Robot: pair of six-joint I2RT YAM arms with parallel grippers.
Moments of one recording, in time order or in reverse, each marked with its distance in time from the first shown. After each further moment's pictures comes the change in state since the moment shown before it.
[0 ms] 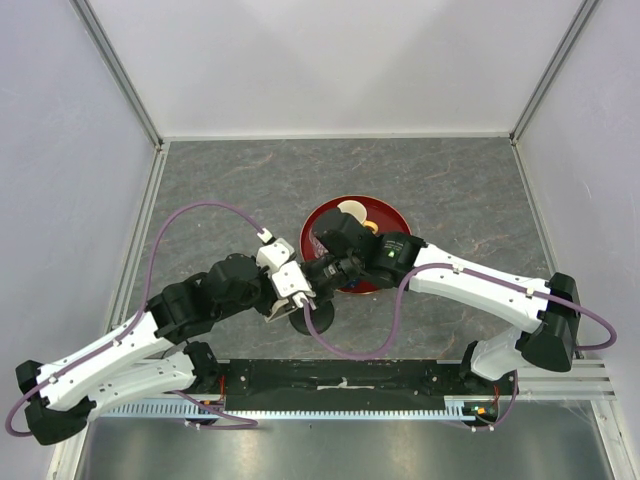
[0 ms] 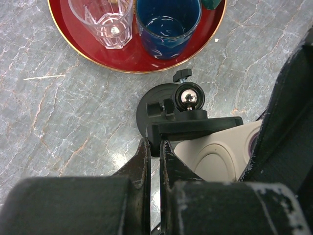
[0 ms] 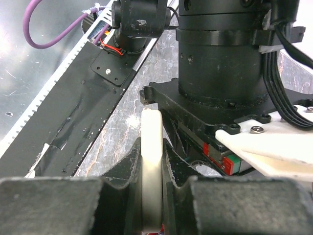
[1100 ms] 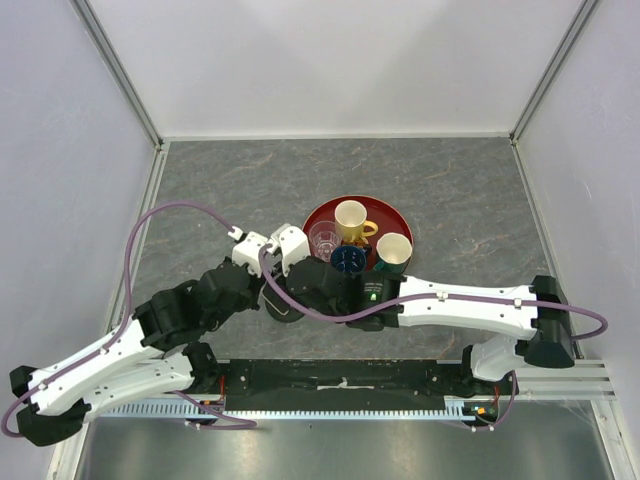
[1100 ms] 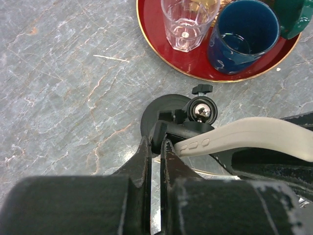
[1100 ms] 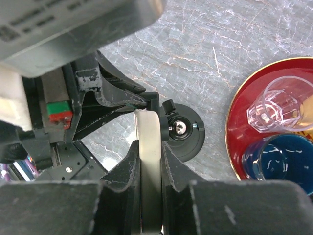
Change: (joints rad) left arm -0.031 -0.074 0.000 -0.083 -0.353 -0.150; right arm 0.252 0.017 -0.045 0.156 1.141 1.121
